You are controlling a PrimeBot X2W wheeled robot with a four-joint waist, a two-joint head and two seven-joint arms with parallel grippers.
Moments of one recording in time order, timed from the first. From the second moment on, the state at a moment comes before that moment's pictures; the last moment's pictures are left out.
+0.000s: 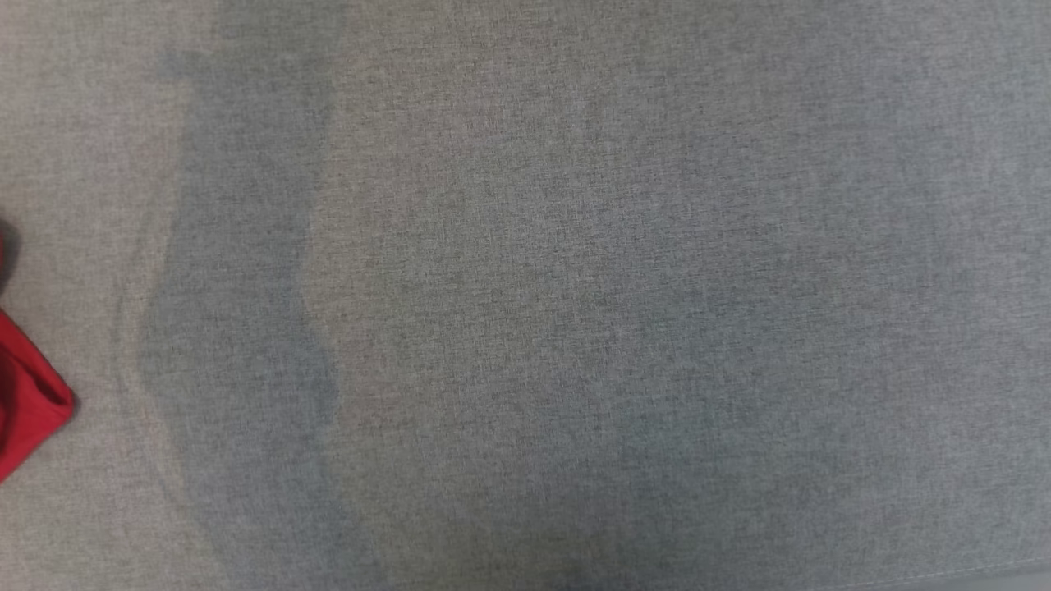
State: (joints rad) left arm -1.73 0.31 -0.66 0.86 -0.80 -0.13 -0.01; right arm -1.67 -0.55 0.59 0.53 0.99 0.13 -0.26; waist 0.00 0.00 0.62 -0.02
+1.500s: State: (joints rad) left arm -0.52 0.84 -1.19 -0.12 -1.42 0.06 0.39; right arm -0.55 -1.13 1.14 -0.11 1.48 0.13 -0.01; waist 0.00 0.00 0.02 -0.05
